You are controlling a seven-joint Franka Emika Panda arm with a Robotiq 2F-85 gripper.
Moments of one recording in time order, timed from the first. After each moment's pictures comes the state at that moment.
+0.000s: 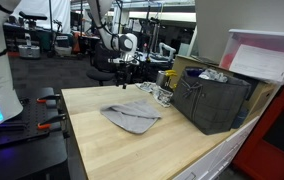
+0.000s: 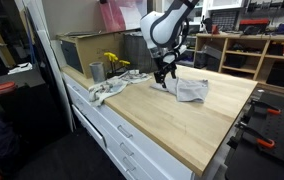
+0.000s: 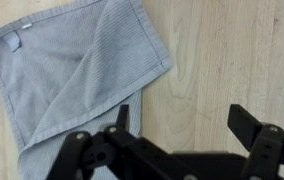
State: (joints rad) arm 0.13 0.53 0.00 -1.92 -0.23 2.19 0.29
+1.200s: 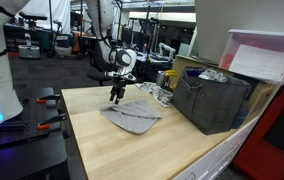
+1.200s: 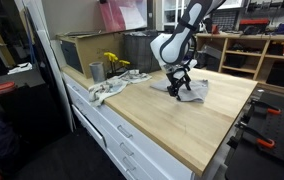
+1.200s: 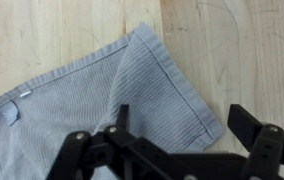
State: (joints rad) arm 0.13 0.64 -0.08 -1.98 -0.21 2.21 0.36
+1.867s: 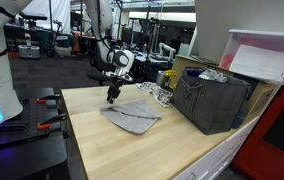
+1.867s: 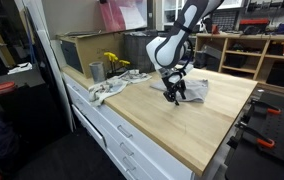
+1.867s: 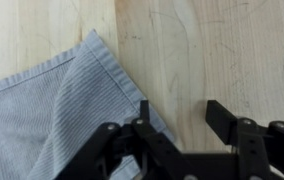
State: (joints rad) arm 0.15 0.68 -0.04 -1.96 -0.14 2.21 0.36
